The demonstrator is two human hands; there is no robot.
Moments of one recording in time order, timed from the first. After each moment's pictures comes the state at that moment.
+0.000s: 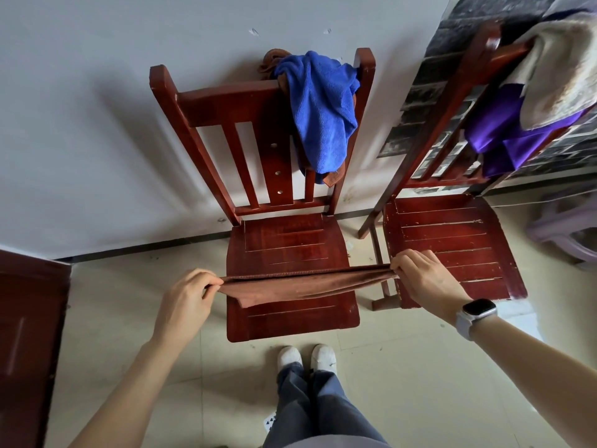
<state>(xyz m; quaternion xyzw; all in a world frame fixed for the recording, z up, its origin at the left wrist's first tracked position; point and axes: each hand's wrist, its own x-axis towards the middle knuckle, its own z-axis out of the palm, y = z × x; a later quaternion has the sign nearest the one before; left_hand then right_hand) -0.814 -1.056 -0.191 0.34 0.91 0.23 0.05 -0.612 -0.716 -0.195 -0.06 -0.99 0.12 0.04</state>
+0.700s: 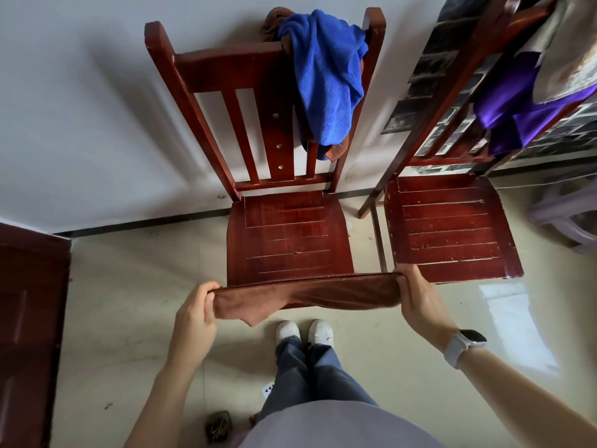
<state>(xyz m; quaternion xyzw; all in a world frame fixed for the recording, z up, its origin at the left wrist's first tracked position) -0.745 -1.085 -0.223 0.21 0.92 0.32 0.07 -0.562 -0.776 -0.215 -0.26 -0.90 0.35 0.04</state>
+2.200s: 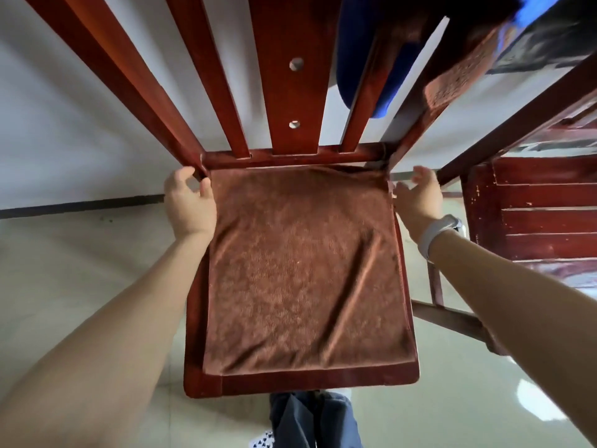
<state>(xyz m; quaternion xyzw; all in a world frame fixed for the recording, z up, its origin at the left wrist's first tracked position) -0.984 -0.939 -0.498 -0.01 0.93 0.38 0.02 -0.831 -0.669 -0.494 -0.54 -0.74 0.40 0.08</state>
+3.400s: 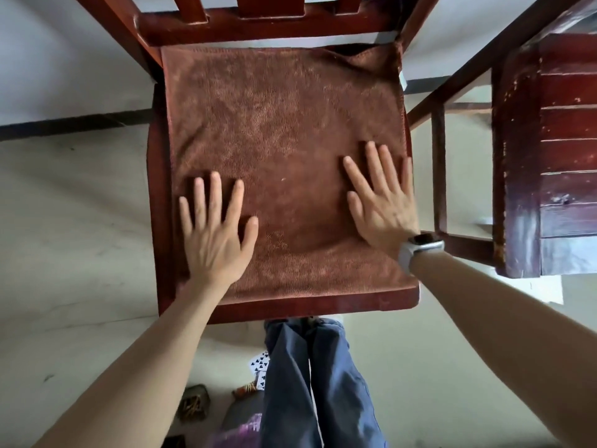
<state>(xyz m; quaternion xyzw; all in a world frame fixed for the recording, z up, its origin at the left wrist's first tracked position) -0.822 -0.992 -0.565 0.28 0.95 0.03 0.14 -0.720 -0.754 -0.559 -0.17 -0.98 0.08 -0.11</state>
